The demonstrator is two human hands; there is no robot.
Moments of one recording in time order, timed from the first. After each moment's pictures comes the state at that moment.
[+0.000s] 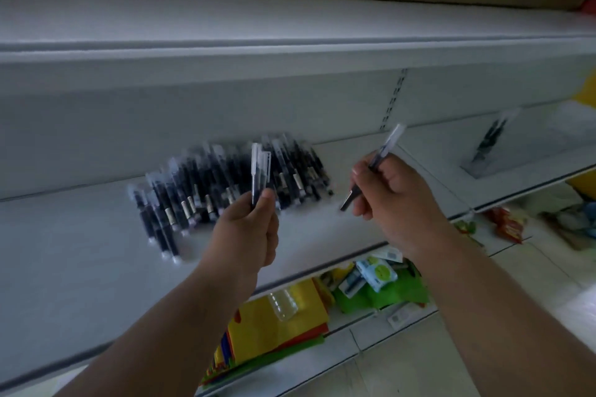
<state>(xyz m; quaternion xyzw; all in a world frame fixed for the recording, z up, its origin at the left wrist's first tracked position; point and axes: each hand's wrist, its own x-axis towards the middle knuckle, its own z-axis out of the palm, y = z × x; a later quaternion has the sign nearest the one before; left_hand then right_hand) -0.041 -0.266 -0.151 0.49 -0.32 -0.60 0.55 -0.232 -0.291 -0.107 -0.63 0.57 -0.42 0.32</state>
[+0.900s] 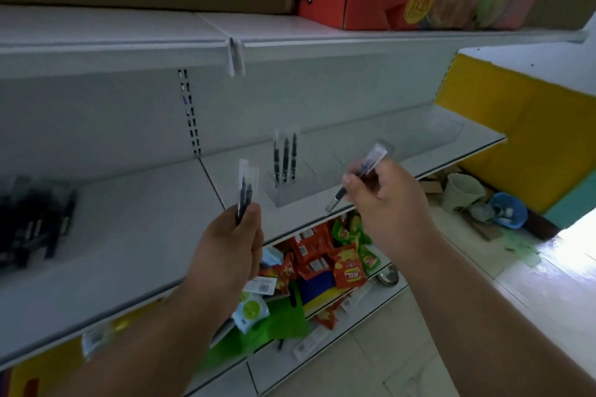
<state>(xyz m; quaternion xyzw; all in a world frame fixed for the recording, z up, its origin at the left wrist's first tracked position) -0.419 -0.342 -0.151 0.52 -0.41 -0.56 0.50 -0.622 -0.341 -0.097 -0.63 0.63 -0.43 0.13</state>
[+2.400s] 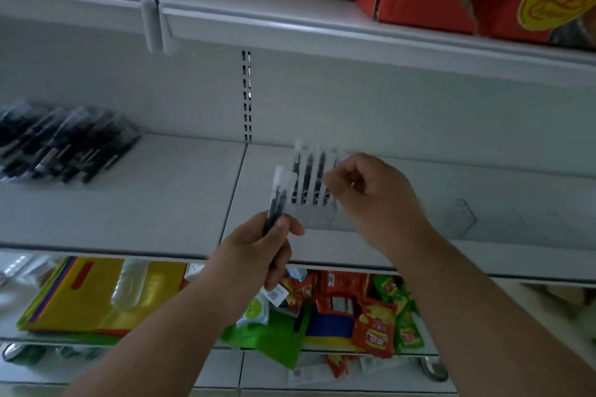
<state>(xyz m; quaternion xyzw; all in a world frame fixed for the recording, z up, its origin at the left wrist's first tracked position) -0.508 -0.381 -0.166 0.57 -0.37 -0.50 0.54 -0.659 -0.496 -0.109 -0.81 0.44 -0.31 0.25</state>
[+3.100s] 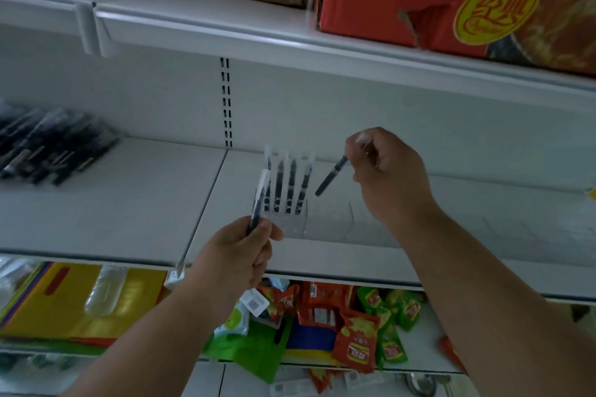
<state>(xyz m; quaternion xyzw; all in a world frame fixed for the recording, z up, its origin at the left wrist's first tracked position) -0.535 -0.402 -0.165 0.57 -0.27 -0.52 0.58 -0.694 -0.542 -0.092 -0.79 0.41 -0.40 0.22</state>
